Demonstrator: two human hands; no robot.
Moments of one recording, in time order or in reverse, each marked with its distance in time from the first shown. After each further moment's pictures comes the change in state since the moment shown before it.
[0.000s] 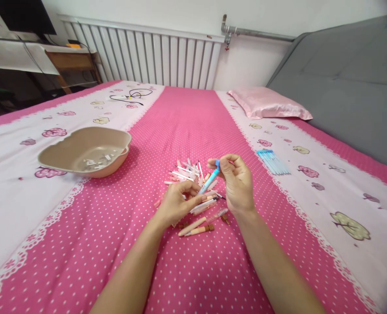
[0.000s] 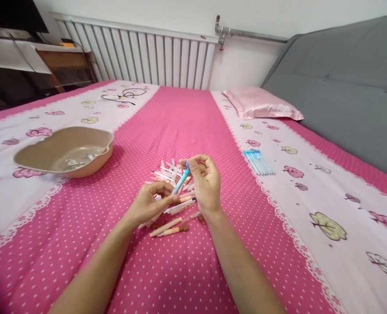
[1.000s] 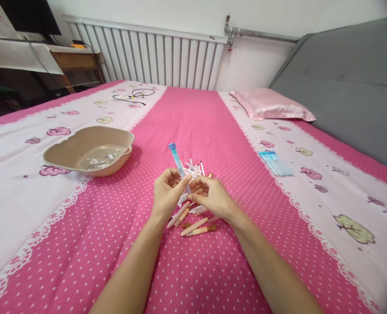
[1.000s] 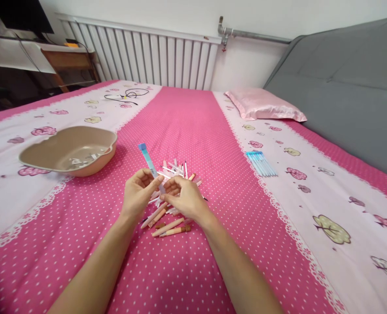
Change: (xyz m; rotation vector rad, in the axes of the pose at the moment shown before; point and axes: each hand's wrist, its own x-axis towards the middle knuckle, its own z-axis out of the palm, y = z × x) left_hand 0.008 0.002 -0.006 -0.458 0.518 -0.081; right_hand -0.016 0.021 0.006 -0.428 -0.564 0.298
